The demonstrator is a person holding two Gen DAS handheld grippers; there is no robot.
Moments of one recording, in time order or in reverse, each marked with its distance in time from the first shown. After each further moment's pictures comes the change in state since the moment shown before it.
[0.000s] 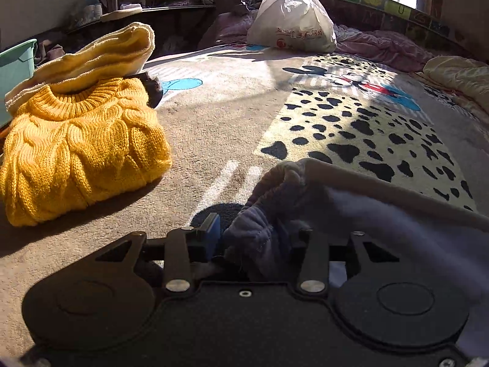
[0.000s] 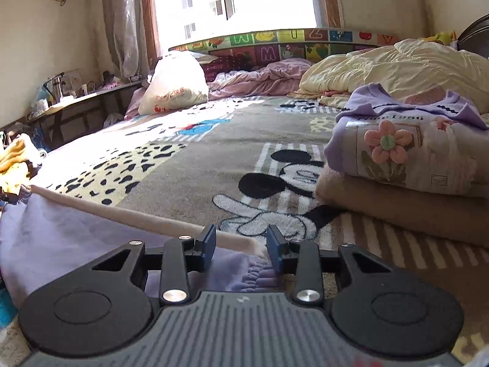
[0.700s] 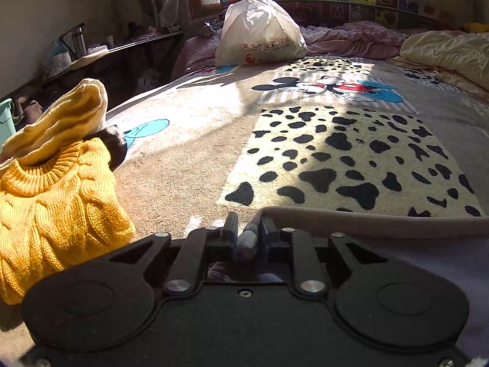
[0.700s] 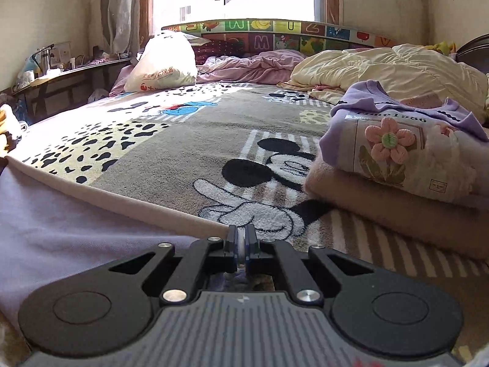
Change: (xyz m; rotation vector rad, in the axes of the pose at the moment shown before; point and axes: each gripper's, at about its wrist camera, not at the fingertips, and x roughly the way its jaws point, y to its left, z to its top) left arm 0.030 -0.032 0.020 0.163 -0.038 0.010; right arm 0.008 0.006 0.005 -0.040 -0.020 -0.072
